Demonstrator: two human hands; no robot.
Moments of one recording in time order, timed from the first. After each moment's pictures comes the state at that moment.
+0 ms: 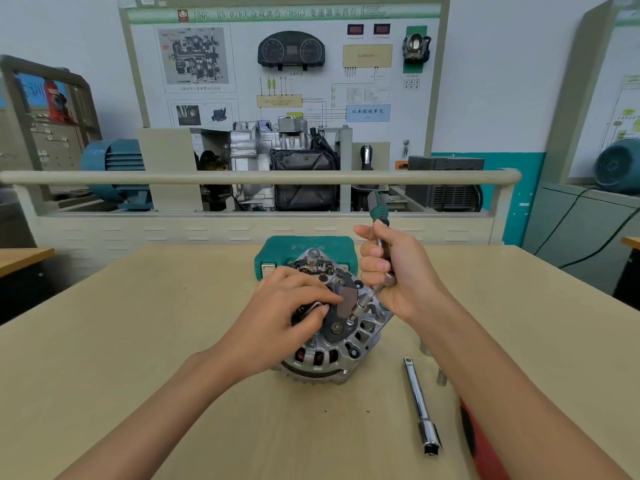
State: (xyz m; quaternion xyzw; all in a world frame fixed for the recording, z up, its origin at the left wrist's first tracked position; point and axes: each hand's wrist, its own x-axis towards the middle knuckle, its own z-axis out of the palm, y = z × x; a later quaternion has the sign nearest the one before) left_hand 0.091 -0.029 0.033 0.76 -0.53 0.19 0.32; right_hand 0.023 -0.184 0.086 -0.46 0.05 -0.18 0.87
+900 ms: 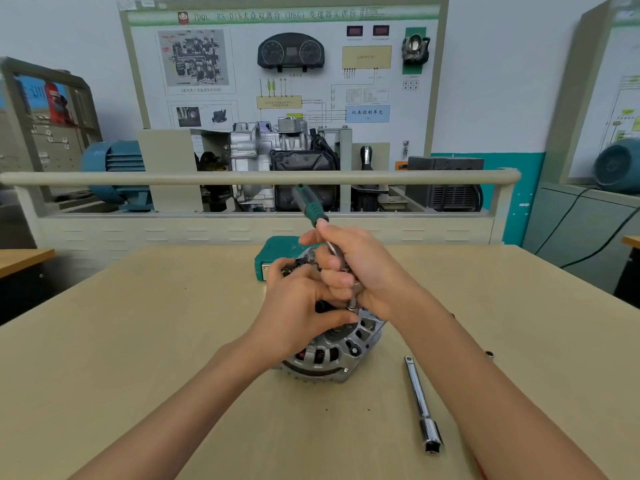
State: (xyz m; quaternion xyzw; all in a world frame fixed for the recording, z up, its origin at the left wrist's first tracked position) left_hand 0.090 -0.055 0.033 0.76 -0.51 0.23 0.33; right_hand 0.035 -0.159 0.088 -0.61 -0.04 -0.08 0.79
